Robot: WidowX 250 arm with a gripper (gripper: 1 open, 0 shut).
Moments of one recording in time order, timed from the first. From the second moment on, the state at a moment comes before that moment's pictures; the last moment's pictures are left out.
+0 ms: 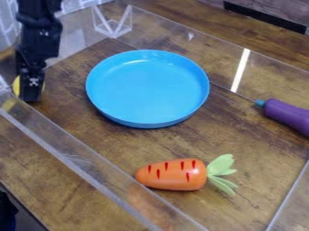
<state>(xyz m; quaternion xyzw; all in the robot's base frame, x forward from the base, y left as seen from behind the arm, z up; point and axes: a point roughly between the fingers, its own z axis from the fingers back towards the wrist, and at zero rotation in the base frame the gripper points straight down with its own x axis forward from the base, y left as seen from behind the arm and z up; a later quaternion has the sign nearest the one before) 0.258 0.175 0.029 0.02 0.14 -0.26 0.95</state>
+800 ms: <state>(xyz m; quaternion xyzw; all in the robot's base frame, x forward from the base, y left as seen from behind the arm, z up) 0.257 0.188 0.020 0.01 0.12 -0.23 0.96</state>
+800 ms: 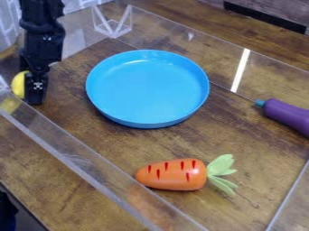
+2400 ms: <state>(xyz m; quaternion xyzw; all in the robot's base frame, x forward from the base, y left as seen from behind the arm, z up) 0.253 0.188 0.021 -0.03 0.11 -0.19 0.98</state>
